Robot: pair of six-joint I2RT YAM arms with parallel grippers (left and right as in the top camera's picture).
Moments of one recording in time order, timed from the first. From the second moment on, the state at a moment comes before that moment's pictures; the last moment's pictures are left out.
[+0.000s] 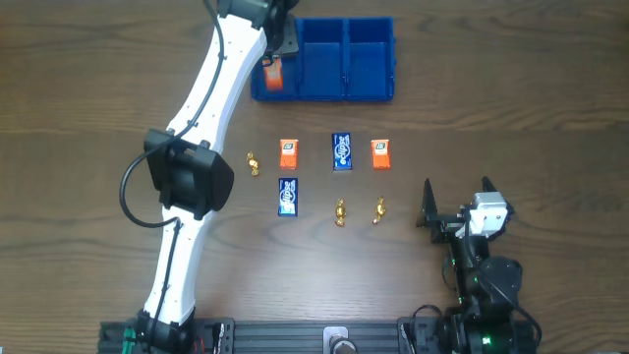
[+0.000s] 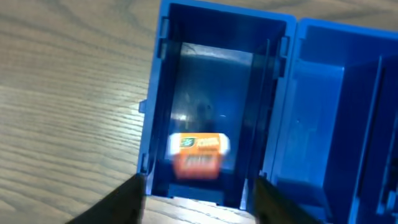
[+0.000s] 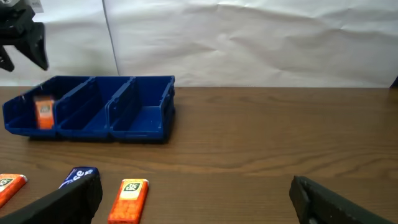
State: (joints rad) left arm -0.38 2.48 2.58 -1.28 -0.18 -0.48; right arm 0.07 0.01 0.01 -0.08 0.02 0.03
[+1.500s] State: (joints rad) left arm -0.54 2.03 1.35 -0.70 -0.01 -0.54; right arm 0.07 0.01 0.01 -0.08 0.02 0.03
